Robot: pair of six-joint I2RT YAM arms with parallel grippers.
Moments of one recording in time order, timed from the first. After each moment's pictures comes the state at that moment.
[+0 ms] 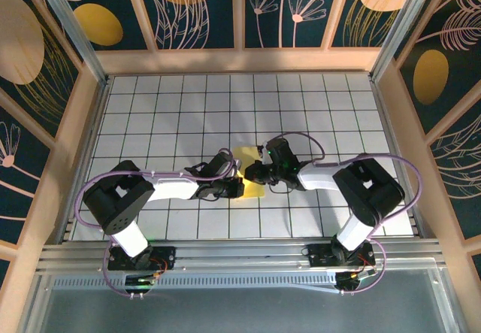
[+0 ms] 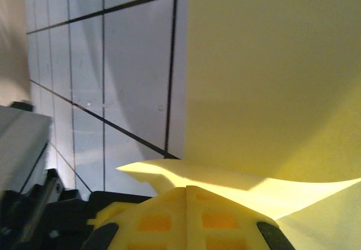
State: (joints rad) left arm -0.84 1.68 0.73 0.00 0.24 -0.73; right arm 0.68 1.66 0.65 0.23 -0.47 0.83
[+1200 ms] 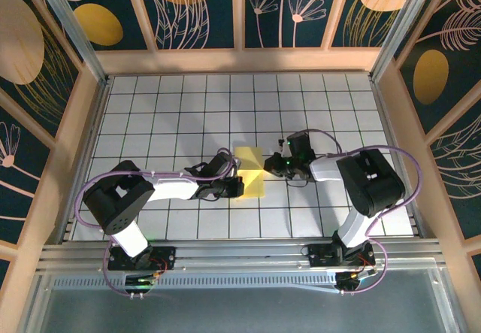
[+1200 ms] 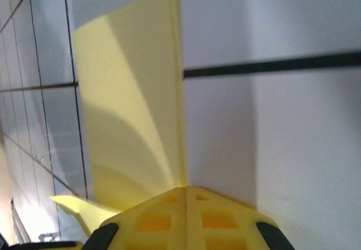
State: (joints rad) left arm -0.84 1.68 0.73 0.00 0.23 -0.77; right arm 0.43 1.71 0.64 0.19 -0.49 0.72
